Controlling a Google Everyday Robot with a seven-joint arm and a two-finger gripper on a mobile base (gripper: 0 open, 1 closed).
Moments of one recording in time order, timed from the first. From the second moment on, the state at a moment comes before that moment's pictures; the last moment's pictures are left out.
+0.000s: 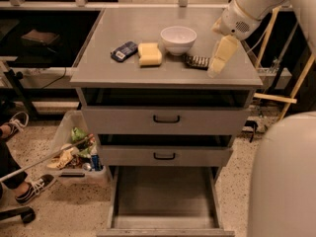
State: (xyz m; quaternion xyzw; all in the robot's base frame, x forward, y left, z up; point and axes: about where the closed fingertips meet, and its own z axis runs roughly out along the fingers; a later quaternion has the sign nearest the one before) arm 0.674 -0.166 0.908 -0.63 0.74 0.08 0.22
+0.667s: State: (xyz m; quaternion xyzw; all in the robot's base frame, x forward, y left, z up) arm 0.727 -0.136 0.847 -0.60 0.73 0.19 0.25
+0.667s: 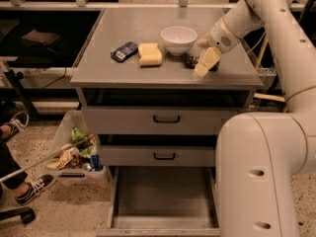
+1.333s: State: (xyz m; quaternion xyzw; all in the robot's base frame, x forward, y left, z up) arm 0.748 -0.162 0.852 -0.56 0.76 0.15 0.28
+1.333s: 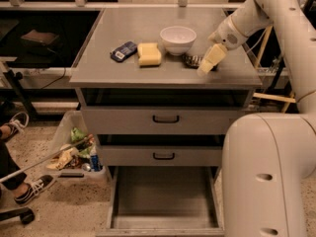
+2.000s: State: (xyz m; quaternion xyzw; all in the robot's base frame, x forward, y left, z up) arm 0.761 -0.194 0.853 -0.53 0.79 0.11 0.29
